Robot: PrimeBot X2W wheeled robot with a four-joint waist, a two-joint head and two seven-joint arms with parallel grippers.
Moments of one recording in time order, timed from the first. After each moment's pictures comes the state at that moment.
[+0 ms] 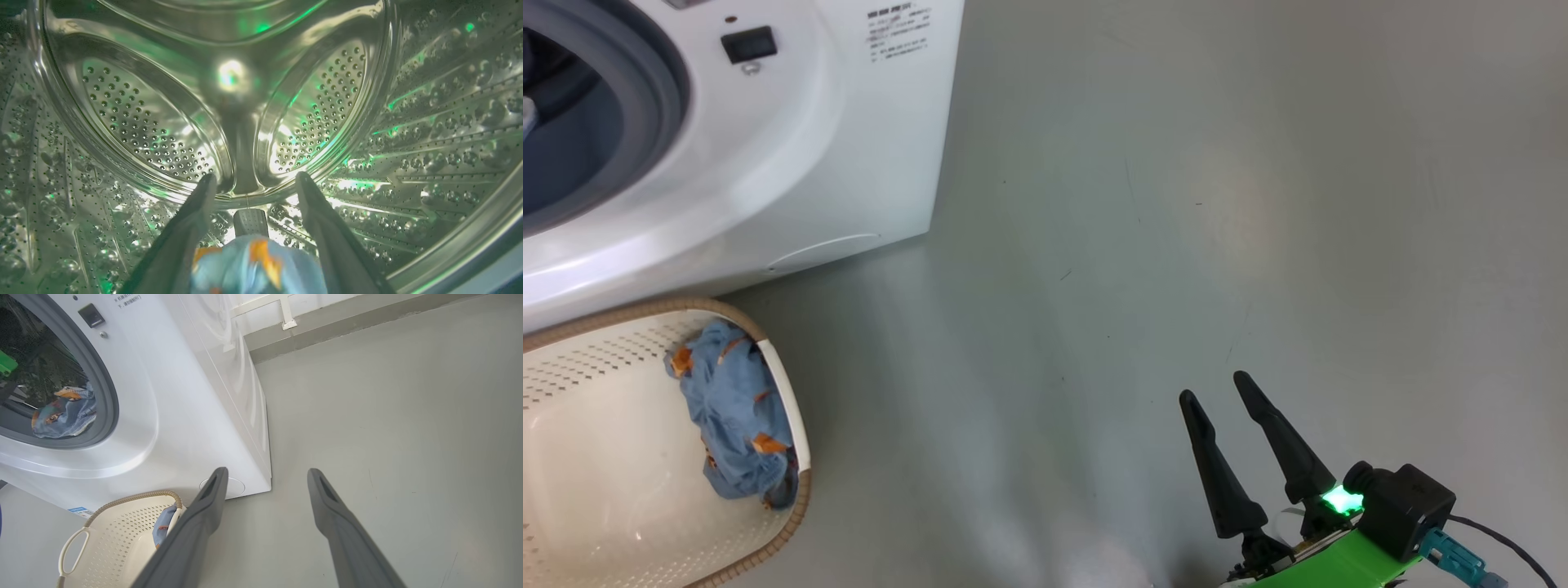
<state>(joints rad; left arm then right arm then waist) -1.02 0.61 -0.23 0.66 -0.72 -0.13 -0.26 -0.01 -0.04 0.26 -0.06 0.38 0.12 -0.25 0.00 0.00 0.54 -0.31</state>
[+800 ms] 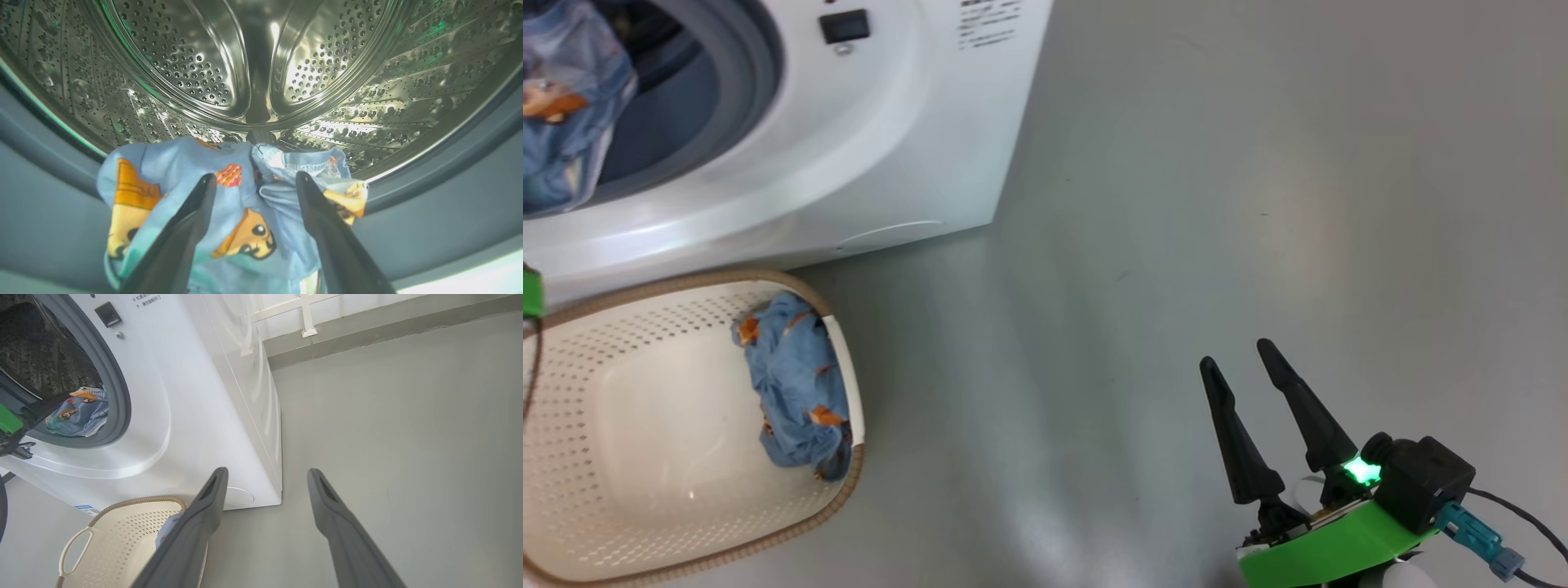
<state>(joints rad) -0.74 0.49 -0.16 0.55 -0.71 -0.13 -0.26 -0.06 -0.05 0.21 -0.05 0.35 0.12 -0.25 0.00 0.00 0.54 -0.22</state>
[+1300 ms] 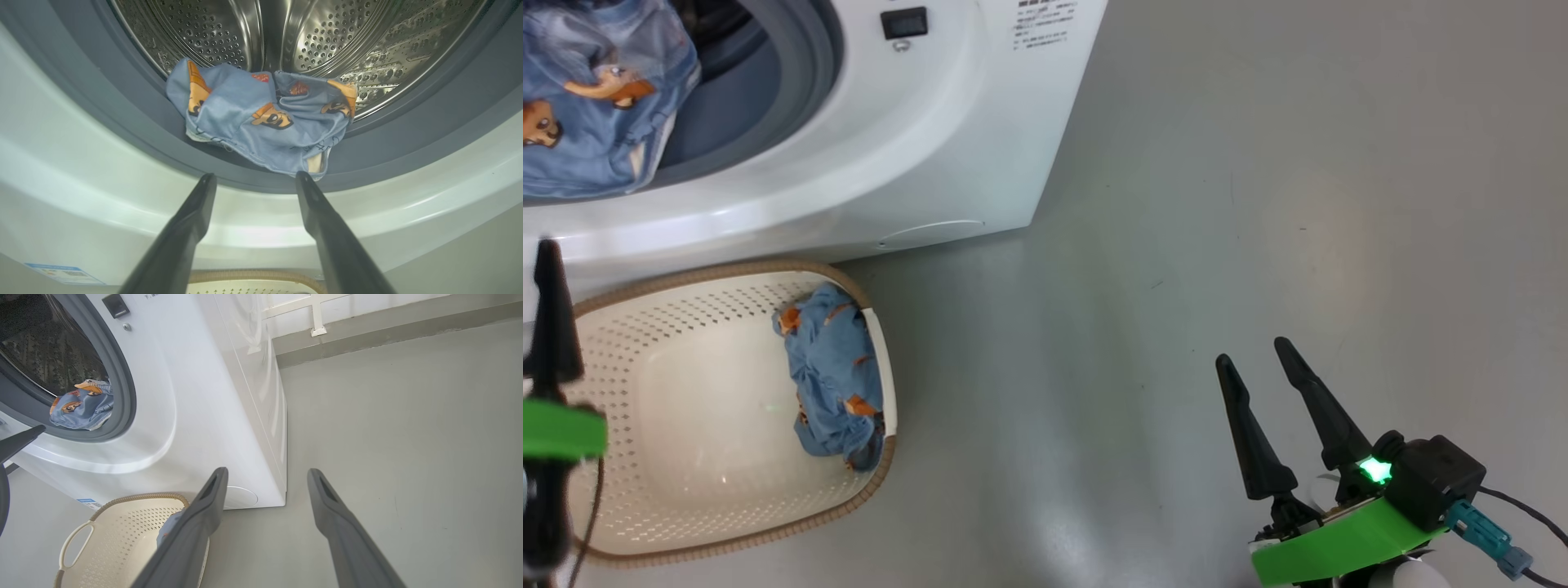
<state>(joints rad) -0.38 0.42 -0.02 0.29 -0.65 -0.13 -0.26 -0.06 -0.05 0.17 -0.04 0.31 0.12 -0.25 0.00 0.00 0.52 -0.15</state>
